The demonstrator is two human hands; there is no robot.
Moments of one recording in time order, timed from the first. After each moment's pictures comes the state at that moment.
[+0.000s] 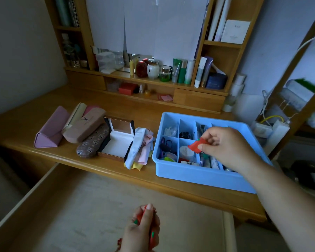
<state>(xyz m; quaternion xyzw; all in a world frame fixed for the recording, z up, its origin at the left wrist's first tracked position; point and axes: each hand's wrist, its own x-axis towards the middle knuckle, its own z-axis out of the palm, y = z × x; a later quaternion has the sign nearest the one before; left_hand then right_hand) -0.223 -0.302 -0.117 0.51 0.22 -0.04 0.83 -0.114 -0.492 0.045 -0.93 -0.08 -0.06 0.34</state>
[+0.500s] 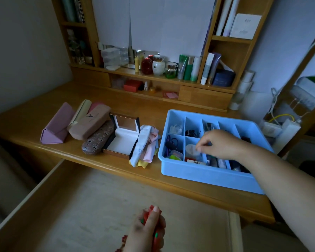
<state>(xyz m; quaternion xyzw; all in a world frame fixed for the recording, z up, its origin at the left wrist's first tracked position) -0.228 -0.293 -0.121 0.54 0.21 -0.10 0.81 -0.066 -0.491 0.028 -0.97 -0.16 0.10 0.17</state>
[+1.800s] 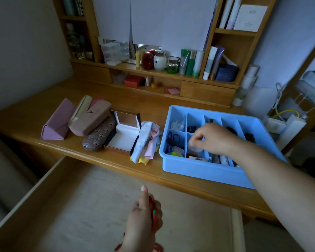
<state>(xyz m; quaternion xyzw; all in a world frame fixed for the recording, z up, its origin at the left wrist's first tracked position) -0.201 -0.301 -0.101 0.45 0.35 -0.06 0.82 -0.066 -0.470 0.030 -0.97 -0.16 0.08 0.17</state>
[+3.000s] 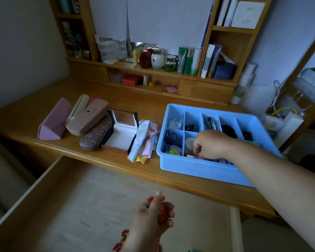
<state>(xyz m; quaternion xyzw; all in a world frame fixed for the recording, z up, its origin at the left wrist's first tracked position) -0.210 -0.310 -0.093 0.46 0.29 -0.14 0.83 -0.057 -0.474 0.012 -0.97 -0.19 0.16 -0.01</state>
